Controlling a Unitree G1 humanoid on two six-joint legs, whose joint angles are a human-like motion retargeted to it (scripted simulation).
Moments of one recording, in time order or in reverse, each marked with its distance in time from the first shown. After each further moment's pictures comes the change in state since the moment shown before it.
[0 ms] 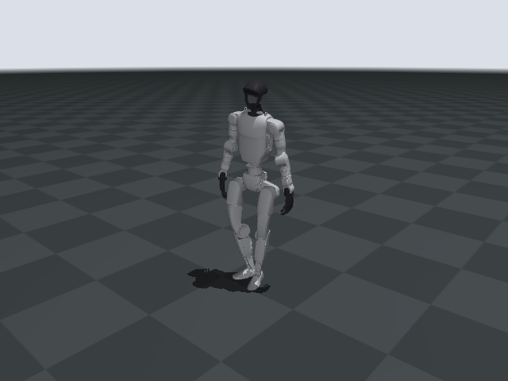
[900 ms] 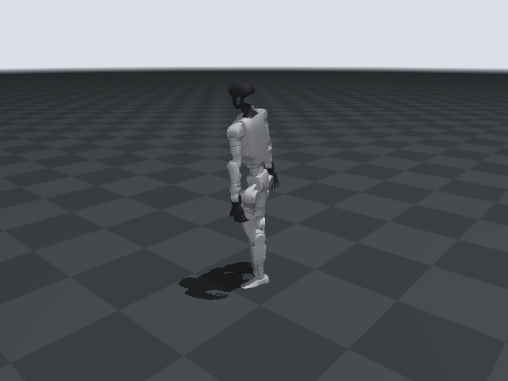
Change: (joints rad) left arm -0.017 0.007 0.026 0.035 -0.071 -0.009 0.070; right arm 0.016 -0.008 -0.064 0.140 0.243 0.032 -0.079; waist -0.063 -0.003 -0.060; left_leg 0.064 0.179 0.604 -0.069 -0.125 -0.089; right_leg -0.055 -0.085 -0.547 -0.021 0.023 -0.030
